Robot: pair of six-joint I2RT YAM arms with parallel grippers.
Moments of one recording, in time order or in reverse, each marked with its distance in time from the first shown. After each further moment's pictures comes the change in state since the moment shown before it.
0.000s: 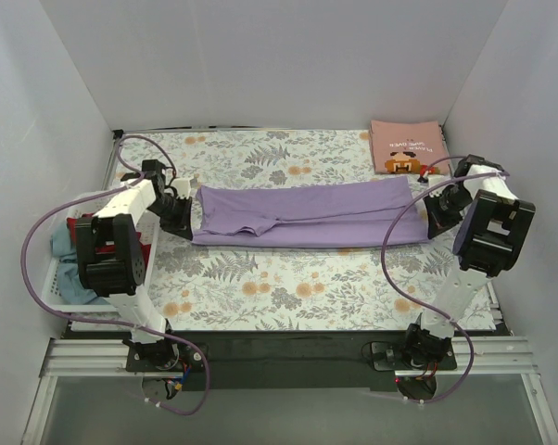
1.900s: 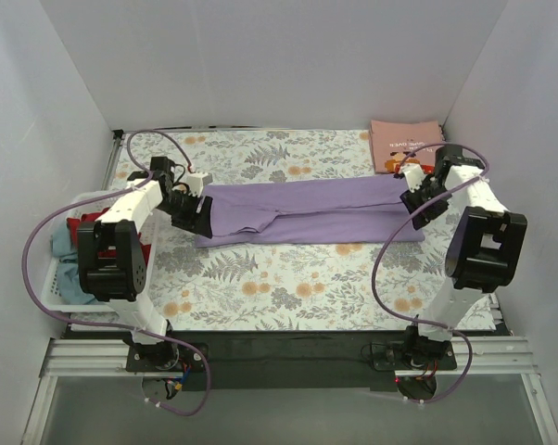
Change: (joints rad) left arm -0.069 -0.053 0.000 0.008 0.141 0.134; right arm 0.172 -0.217 -0.110 0.097 0.082 -0.142
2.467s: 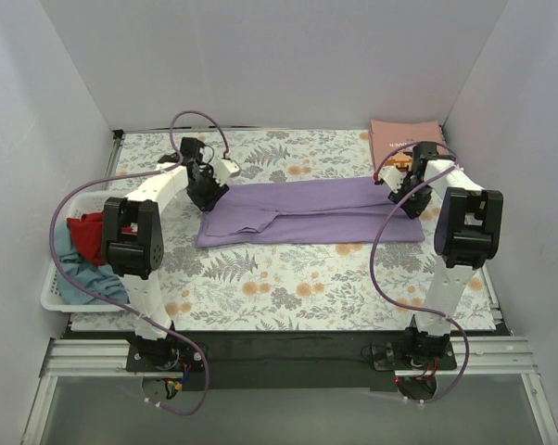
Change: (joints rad) left arm -0.158 0.219 0.213 0.195 -0.315 0.392; right arm 0.085 0.230 0.098 0.141 0.118 -0.261
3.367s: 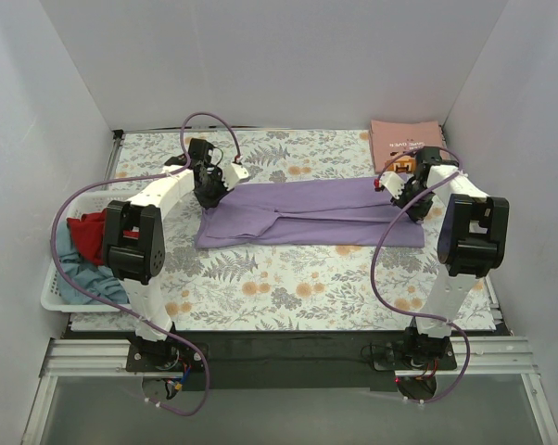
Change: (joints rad) left arm -0.048 -0.038 -0.014 -0.011 0.013 0.063; right arm -0.008 -0.091 -0.099 0.000 -0.022 -0.060
